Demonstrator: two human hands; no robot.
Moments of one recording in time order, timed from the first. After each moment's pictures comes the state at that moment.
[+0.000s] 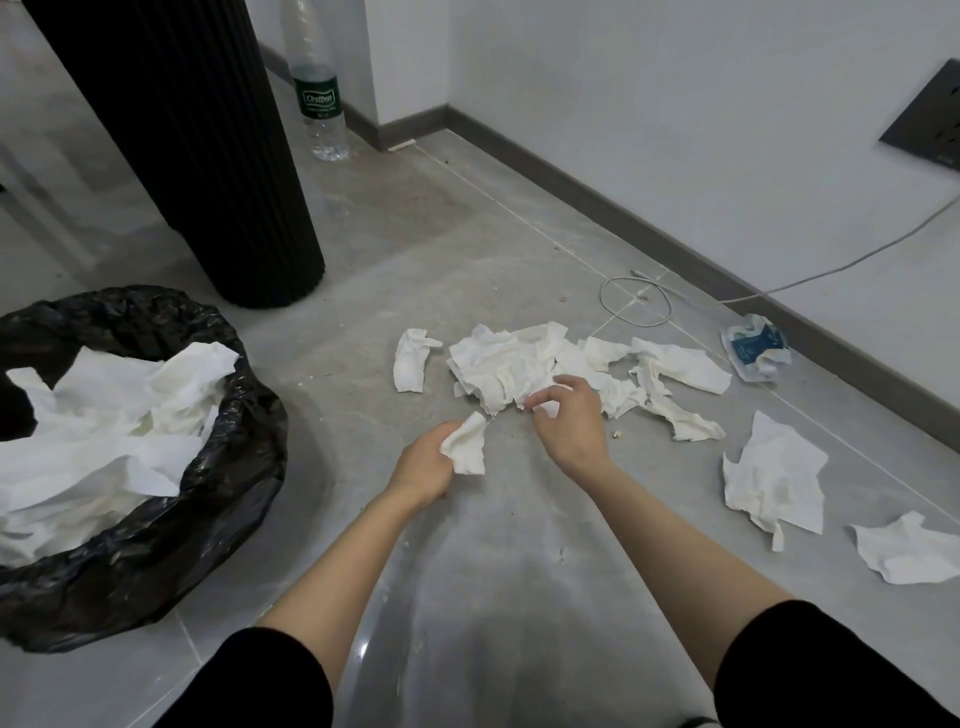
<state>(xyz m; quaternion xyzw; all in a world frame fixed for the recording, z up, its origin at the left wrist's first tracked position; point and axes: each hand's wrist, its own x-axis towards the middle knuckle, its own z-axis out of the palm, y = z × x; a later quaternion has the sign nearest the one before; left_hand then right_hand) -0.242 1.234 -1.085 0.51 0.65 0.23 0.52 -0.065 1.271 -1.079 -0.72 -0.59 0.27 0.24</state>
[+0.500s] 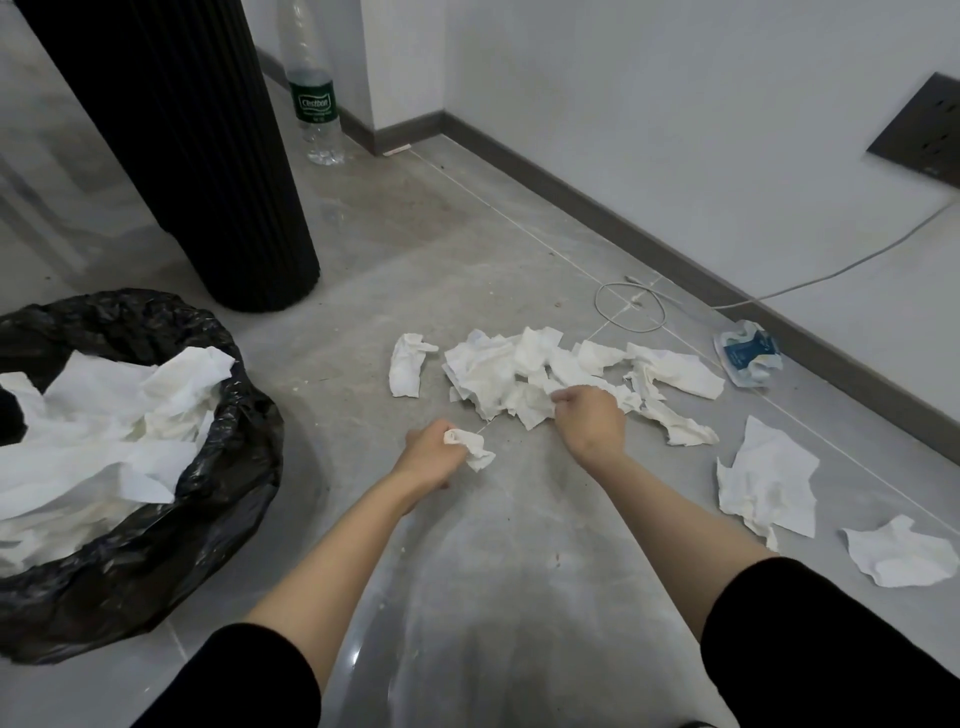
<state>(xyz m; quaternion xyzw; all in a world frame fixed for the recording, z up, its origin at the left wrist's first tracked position) -0.238 1.246 -1.073 0.46 0.67 0.20 0.54 -0.048 1.287 -1.069 -0.78 -0.56 0.21 0.16</state>
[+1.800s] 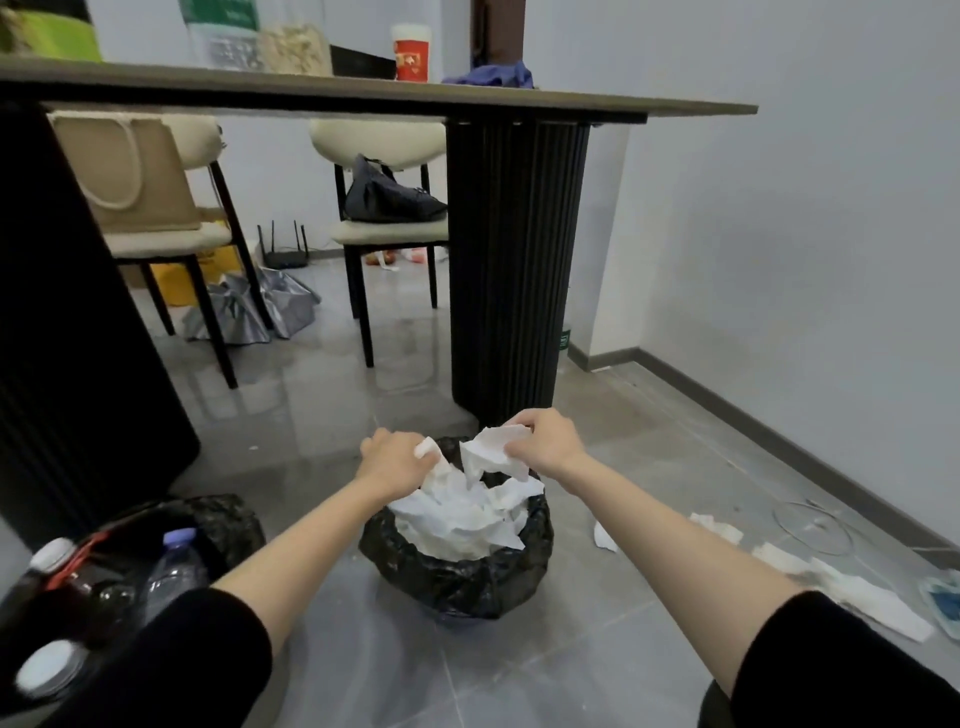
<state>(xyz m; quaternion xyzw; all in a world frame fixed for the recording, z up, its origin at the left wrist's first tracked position) -0.513 1.092 -0.826 0.54 0.82 0.15 0.13 -0.339 1.171 -0.805 -0.51 -0.76 0.35 0.20</state>
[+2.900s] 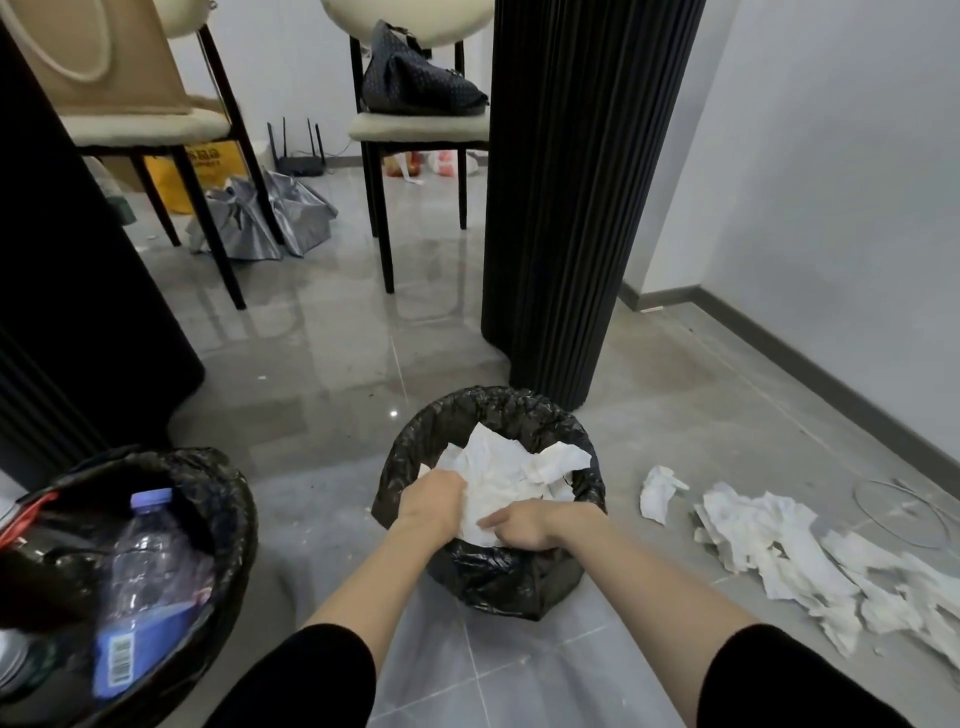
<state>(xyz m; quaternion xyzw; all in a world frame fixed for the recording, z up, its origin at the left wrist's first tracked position) -0.525 1.135 -0.972 0.53 0.83 0.01 0.17 -0.397 1.193 -0.949 -0.36 -0.84 0.28 -0.29</state>
